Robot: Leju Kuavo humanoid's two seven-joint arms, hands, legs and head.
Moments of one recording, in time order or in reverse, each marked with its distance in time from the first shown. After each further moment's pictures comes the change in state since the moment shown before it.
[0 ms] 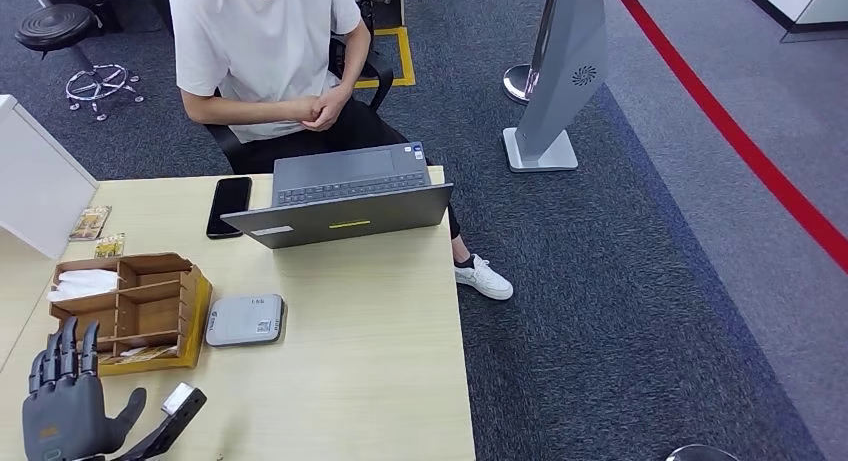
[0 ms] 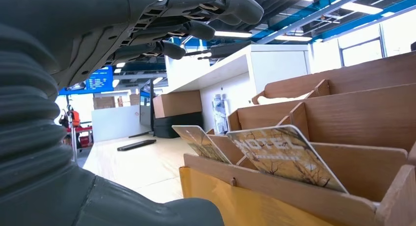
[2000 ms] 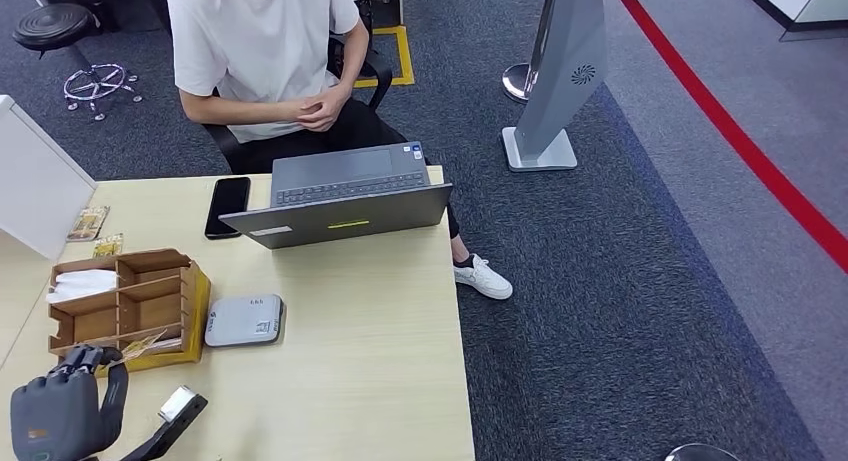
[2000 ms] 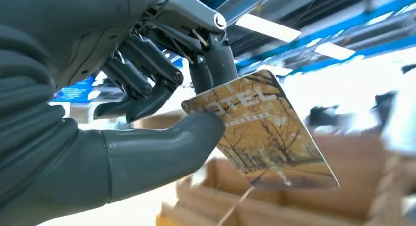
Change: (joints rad) left arm 0.067 0.019 -0.035 -0.180 -0.013 0.015 -0.067; right arm 0.001 0.000 0.020 0.000 -0.019 0.008 -0.002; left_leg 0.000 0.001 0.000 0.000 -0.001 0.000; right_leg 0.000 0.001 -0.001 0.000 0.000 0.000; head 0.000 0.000
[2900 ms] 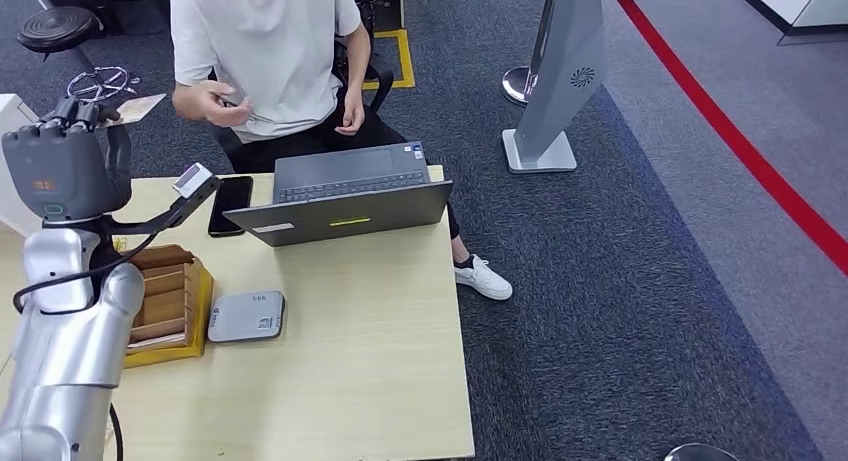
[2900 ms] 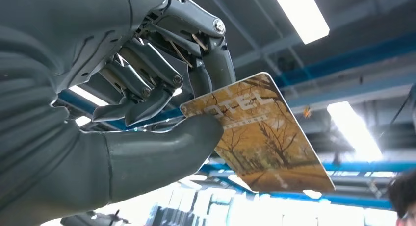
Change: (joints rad) left arm -0.911 -0.033 -0.182 0.533 -0.084 0.146 0.035; right arm -0.054 0.001 0.092 0.000 0.149 0.059 0.006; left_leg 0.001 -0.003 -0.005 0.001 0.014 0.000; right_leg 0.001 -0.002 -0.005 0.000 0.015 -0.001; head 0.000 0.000
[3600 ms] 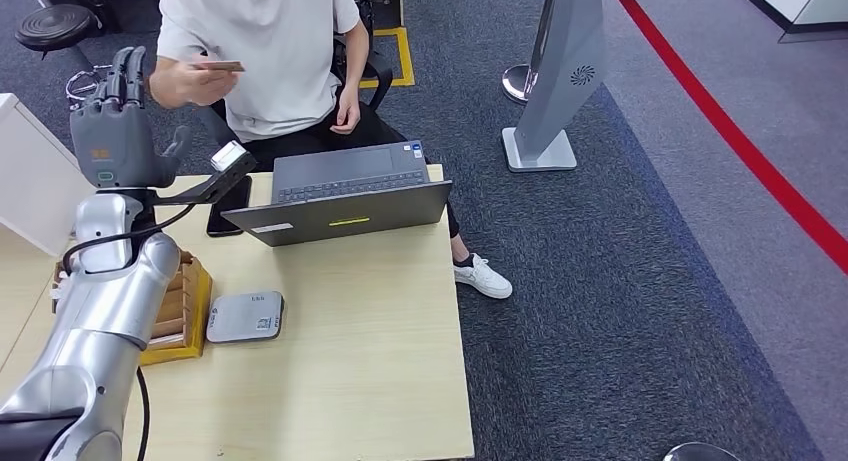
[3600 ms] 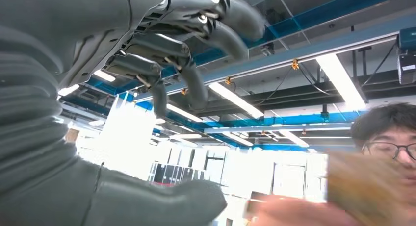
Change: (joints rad) left arm -0.171 -0.088 -0.005 0.345 0.033 0.010 -0.024; right arm -0.010 0.005 0.018 0.000 -0.009 -0.003 0.006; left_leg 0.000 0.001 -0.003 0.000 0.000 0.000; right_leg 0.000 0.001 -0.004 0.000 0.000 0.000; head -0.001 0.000
